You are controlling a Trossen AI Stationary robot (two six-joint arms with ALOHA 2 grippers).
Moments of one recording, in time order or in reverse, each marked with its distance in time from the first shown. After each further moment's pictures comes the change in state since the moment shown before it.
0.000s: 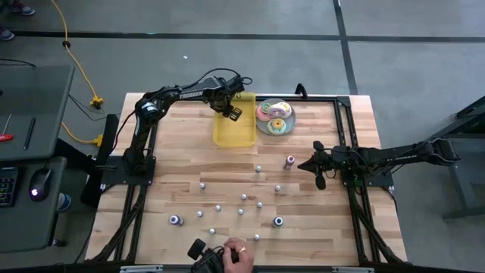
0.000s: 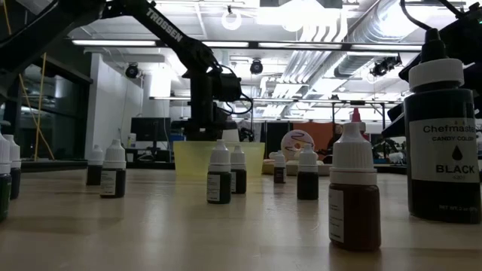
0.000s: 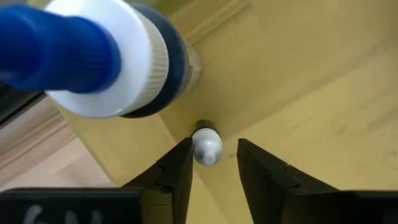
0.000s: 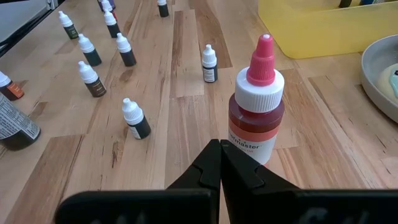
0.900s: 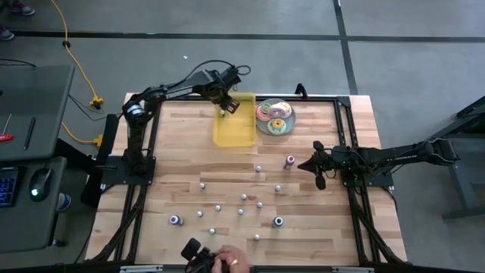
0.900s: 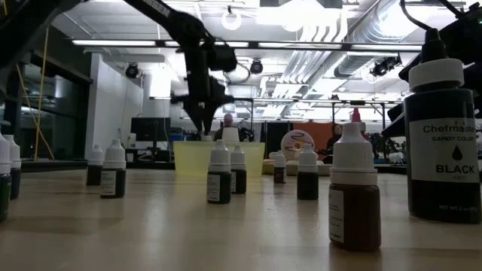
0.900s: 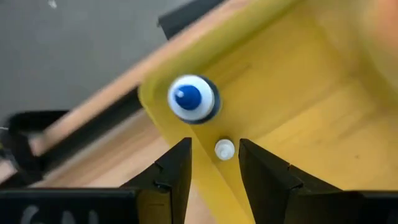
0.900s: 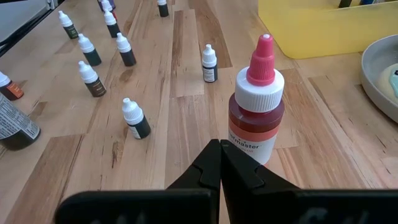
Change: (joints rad) left arm -0.011 -0.177 0.001 -0.003 -0.124 0.061; right arm 0.000 0.000 0.000 0.000 0.000 0.000
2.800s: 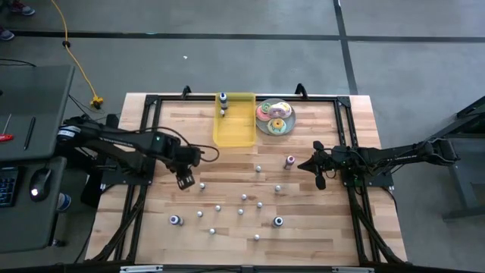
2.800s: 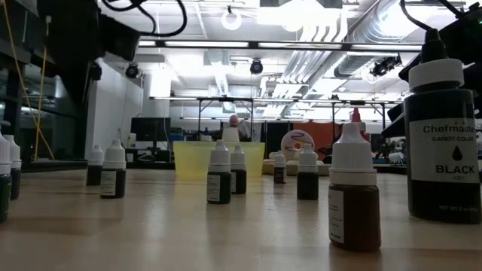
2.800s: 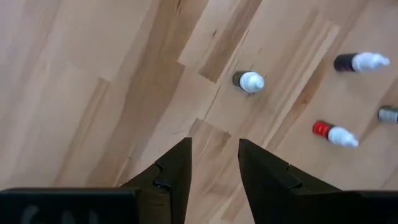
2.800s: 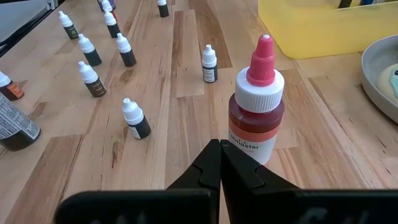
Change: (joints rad) left arm -0.722 -0.737 -0.781 -0.095 0.303 -0.337; right arm 0.000 0.000 0.000 0.000 0.000 0.000
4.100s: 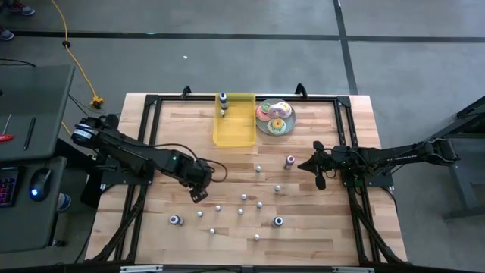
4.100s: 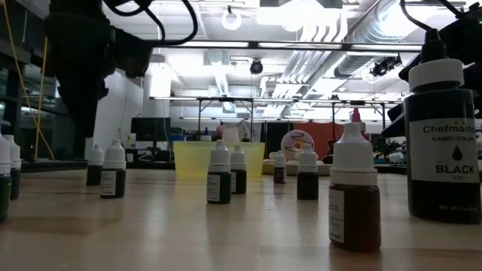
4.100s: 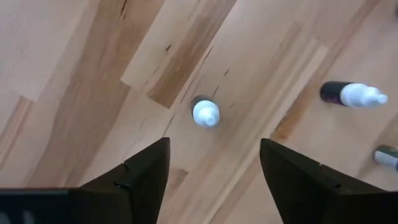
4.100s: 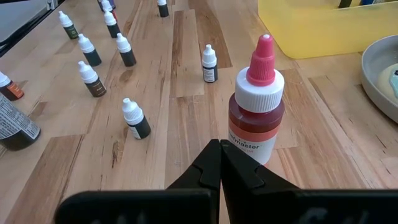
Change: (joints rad) left arm -0.162 0.228 0.010 0.214 -0.070 -0.187; right arm 0.000 0.000 0.000 0.000 0.000 0.000
